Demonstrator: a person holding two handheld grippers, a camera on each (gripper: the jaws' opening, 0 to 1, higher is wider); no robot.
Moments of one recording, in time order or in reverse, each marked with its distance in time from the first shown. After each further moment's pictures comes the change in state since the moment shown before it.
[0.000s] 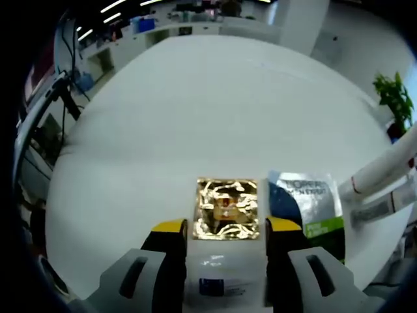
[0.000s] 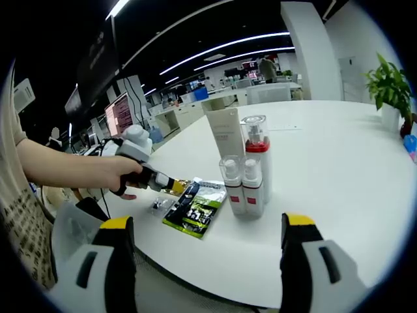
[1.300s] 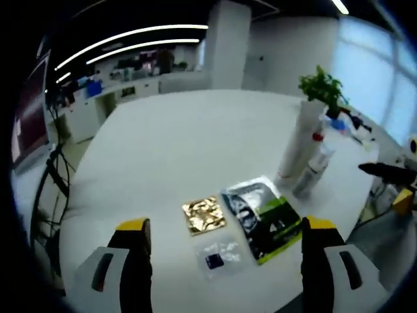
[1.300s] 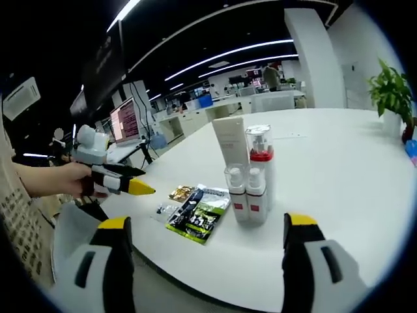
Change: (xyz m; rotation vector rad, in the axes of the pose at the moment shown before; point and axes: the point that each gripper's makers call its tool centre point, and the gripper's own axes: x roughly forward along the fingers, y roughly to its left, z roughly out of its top) left arm -0.105 -0.012 0.004 0.315 -0.334 -0.319; right arm -0.004 0.006 0.007 -0.024 -0.050 0.023
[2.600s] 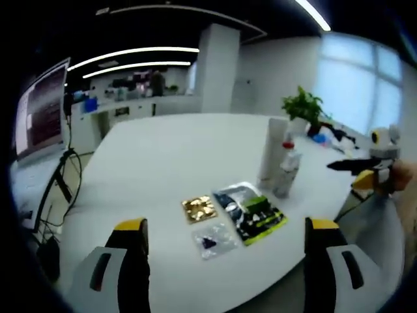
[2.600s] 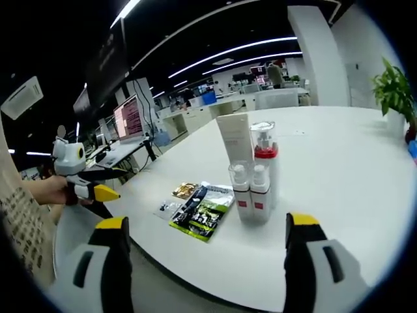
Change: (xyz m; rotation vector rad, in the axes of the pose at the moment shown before) left arm -0.055 -0.006 -0.013 0.012 -0.142 -0.057; right arm 0.002 0.000 -0.005 -0.001 0.017 0.027
